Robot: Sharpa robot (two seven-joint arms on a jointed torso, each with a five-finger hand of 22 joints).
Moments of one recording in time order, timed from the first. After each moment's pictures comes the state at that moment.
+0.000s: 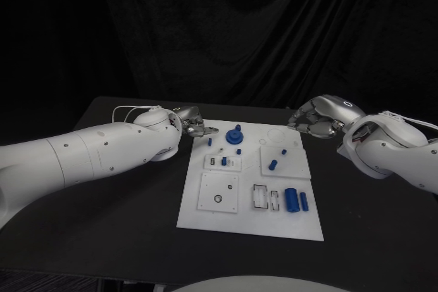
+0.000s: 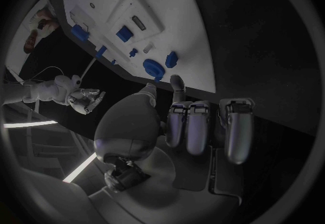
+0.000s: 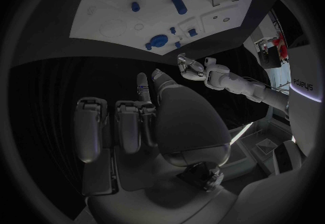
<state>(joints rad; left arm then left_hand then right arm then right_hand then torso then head) 1.35 -0.56 -0.21 1.20 -1.26 -0.20 -0.33 1.00 0.02 0.00 0.29 0.06 1.05 0.01 0.33 1.31 1.47 -0.06 1.58 1.31 1.47 -0.10 1.57 1.31 0.03 1.47 0.01 1.52 1.31 1.39 -0.98 -0.25 1.54 -1.40 -0.52 -0.05 1.33 0.01 0.11 0.20 0.24 1.02 0.07 0.12 0.25 1.46 -0.03 1.57 1.31 1.47 -0.09 1.53 1.31 0.02 1.47 0.02 1.50 1.31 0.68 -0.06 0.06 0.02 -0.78</state>
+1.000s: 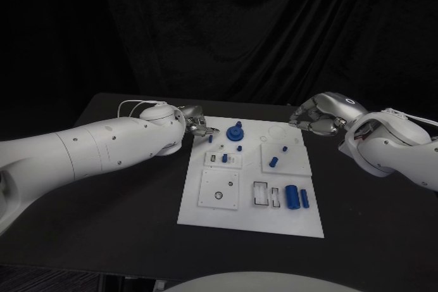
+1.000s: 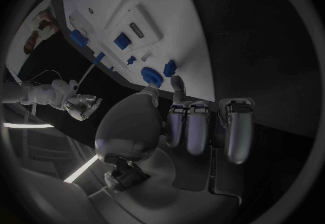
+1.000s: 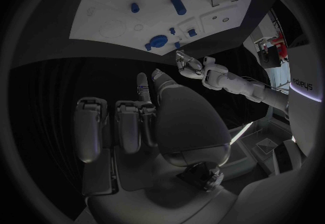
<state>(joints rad) 1.35 -0.52 -0.21 1.15 -1.27 -0.13 -0.34 1.04 0.04 0.00 0.29 0.10 1.04 0.01 0.33 1.31 1.47 -0.06 1.58 1.31 1.47 -0.10 1.57 1.31 0.03 1.47 0.01 1.51 1.31 1.39 -0.98 -0.25 1.55 -1.40 -0.52 -0.05 1.33 0.01 0.11 0.20 0.24 1.02 0.07 0.12 0.25 1.46 -0.03 1.57 1.31 1.47 -0.09 1.53 1.31 0.02 1.47 0.02 1.50 1.31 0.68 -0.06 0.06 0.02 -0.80</state>
